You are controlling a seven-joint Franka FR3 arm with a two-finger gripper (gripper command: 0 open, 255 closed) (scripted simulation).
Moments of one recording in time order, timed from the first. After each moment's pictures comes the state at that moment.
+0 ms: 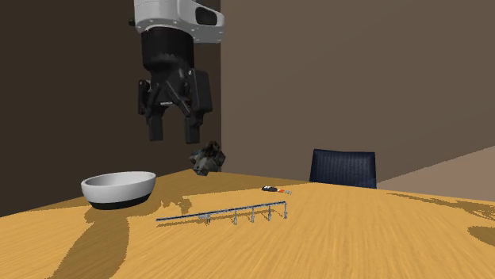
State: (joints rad) arm -0.10 -0.24 0.31 -2.32 0.07 2.12 0.61
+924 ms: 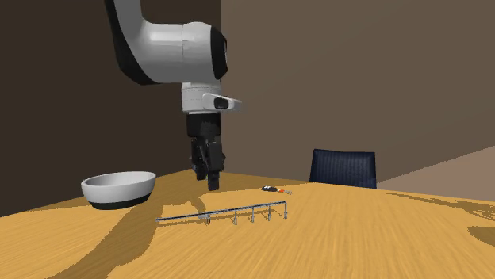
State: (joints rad) arm -0.10 0.32 0.30 -1.93 -0.17 2.27 1.19
